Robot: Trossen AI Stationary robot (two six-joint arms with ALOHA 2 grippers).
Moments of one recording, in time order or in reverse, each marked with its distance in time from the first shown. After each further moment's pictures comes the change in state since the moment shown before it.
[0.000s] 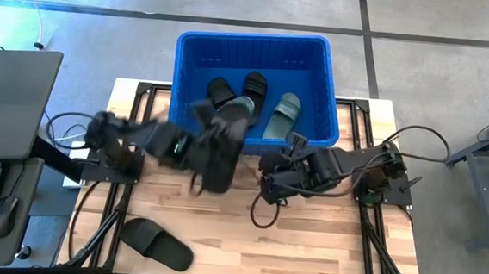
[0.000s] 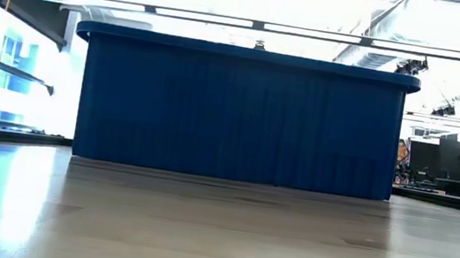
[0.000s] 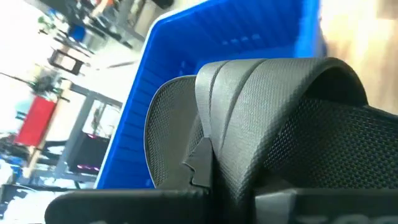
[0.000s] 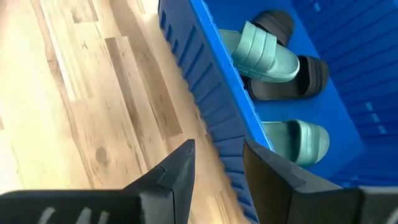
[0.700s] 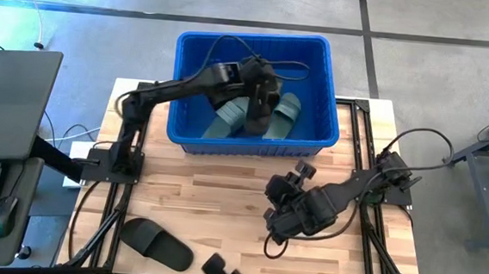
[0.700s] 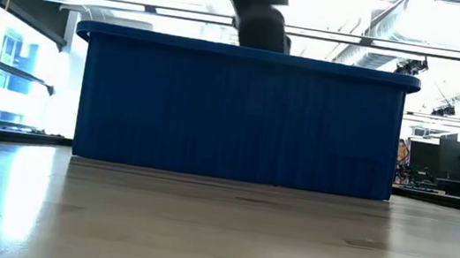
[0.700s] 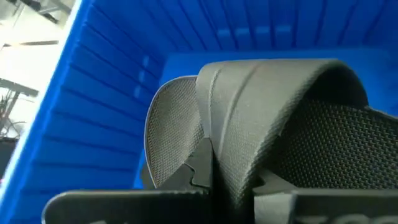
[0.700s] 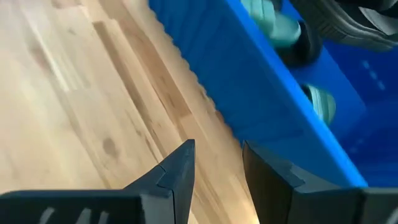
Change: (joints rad) left arm 0.648 0.254 -0.045 0.598 0.664 0.491; right arm 0.177 0.000 -0.234 -0.001 0.132 0.399
